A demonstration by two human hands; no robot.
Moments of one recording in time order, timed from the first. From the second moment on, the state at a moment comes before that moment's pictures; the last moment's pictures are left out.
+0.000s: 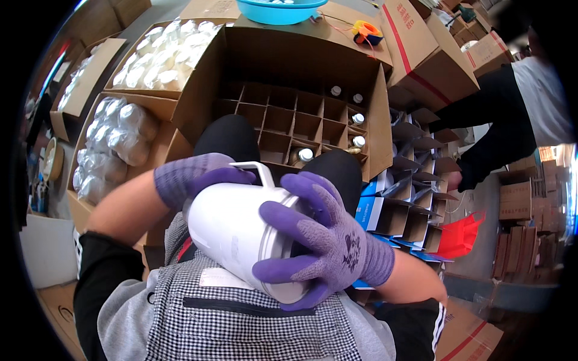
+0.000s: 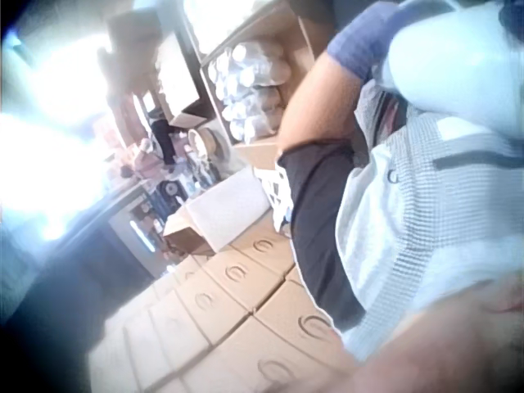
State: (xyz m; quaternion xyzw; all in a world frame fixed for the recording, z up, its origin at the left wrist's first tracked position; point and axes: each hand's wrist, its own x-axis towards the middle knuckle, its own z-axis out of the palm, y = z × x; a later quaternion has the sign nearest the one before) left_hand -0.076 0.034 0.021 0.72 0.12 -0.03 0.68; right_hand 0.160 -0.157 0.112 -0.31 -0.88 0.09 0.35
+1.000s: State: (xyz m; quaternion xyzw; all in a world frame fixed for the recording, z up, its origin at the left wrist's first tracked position) left_hand -0.089 0.012 0.035 0.70 0.36 0.18 0.59; right_hand 0.189 -0.139 0.069 -0.46 -0.78 0.21 0.36
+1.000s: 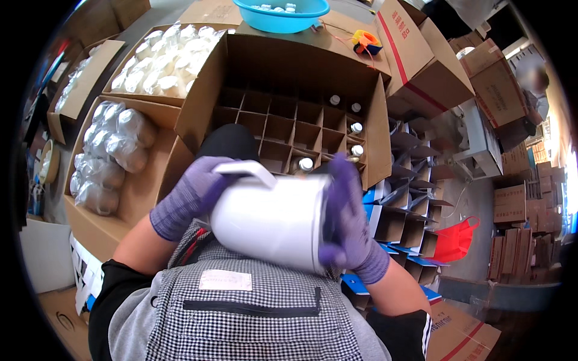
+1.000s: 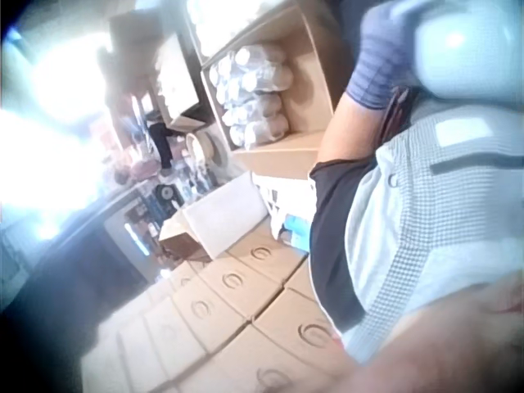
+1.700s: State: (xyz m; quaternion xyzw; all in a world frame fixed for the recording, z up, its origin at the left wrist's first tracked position) left_hand -0.058 0.002 0.043 0.70 0.35 0.13 0.61; right_hand 0.185 -0.161 0.083 -0.54 -0.64 0.36 0.41
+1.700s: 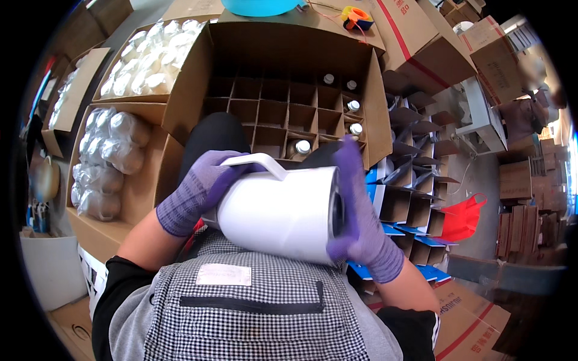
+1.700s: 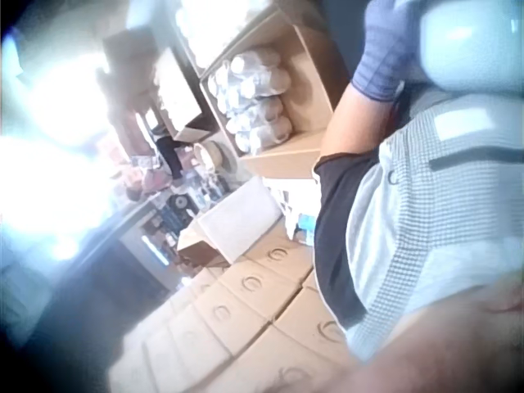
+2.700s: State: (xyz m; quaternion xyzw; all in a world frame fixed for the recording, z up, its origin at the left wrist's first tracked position) left_hand -0.016 0.056 -0.048 0.50 0.37 0.08 0.78; right_hand 0.407 -0.002 -0.195 -0.82 -0.51 0.17 -0.20
